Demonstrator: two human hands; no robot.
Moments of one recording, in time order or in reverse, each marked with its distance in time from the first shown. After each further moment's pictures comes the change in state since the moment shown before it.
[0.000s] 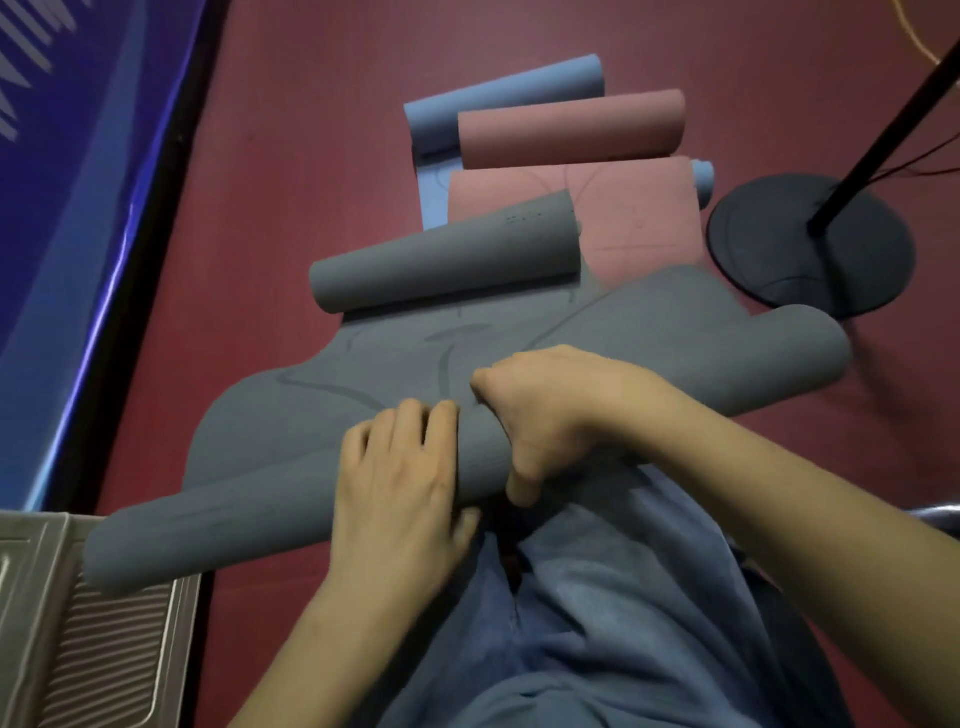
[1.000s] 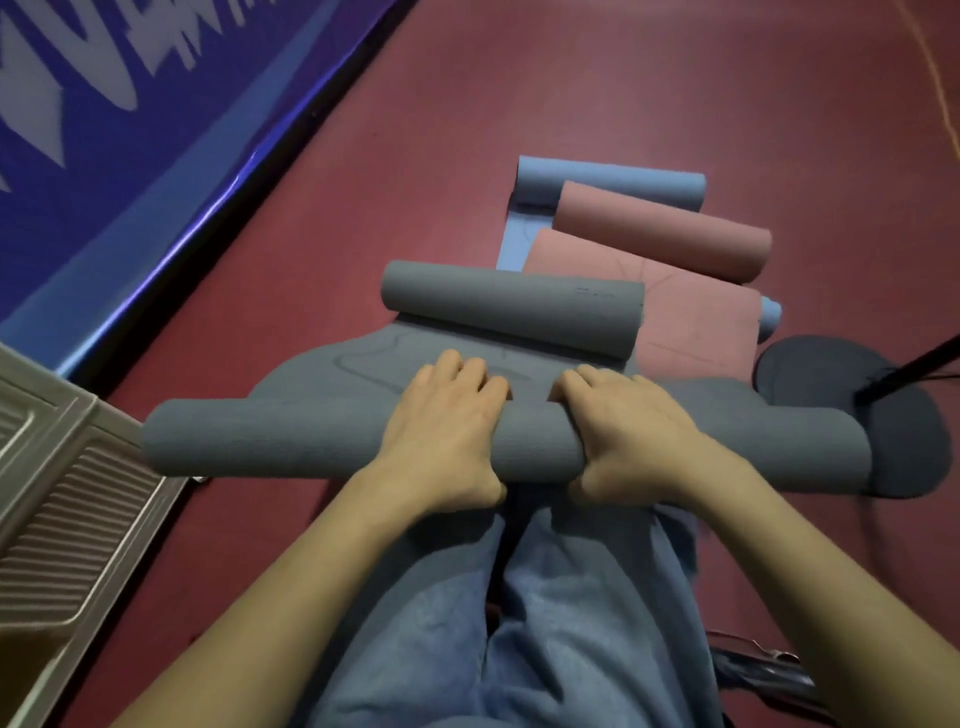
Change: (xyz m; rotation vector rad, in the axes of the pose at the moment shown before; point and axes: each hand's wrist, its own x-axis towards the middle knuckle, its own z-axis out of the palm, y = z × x) left_hand 0.051 -0.024 -0.002 -0.083 -0.137 -0.078; right_hand 0.006 0.029 -0.003 -0.230 0.214 -0.048
